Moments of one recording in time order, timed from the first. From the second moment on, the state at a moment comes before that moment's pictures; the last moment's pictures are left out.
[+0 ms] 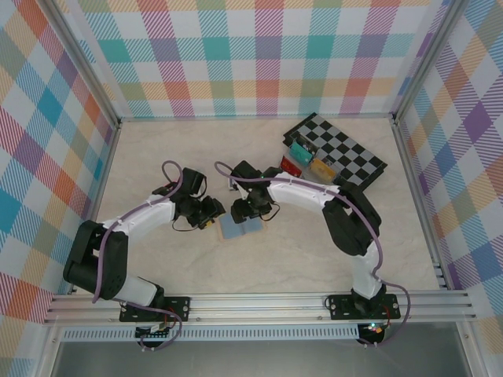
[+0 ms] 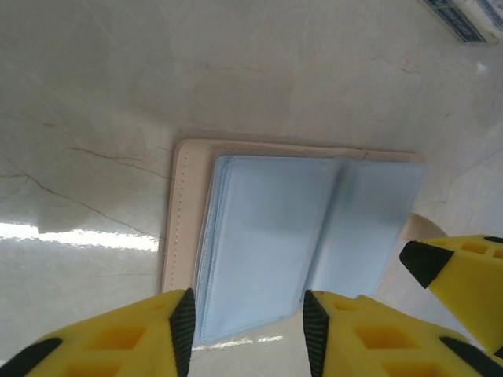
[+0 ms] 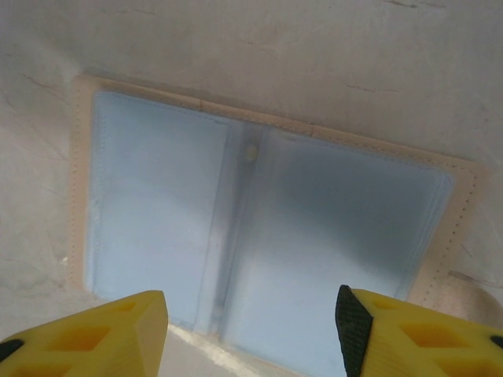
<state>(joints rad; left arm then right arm) -0.39 1.46 0.83 -0.52 0.33 -0.92 0.85 2.01 1.51 -0.78 -0.13 0.40</state>
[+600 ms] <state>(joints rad) -0.39 1.63 0.83 -0.44 0.42 -0.91 0.85 2.08 1.53 -0.81 -0.11 0.42</state>
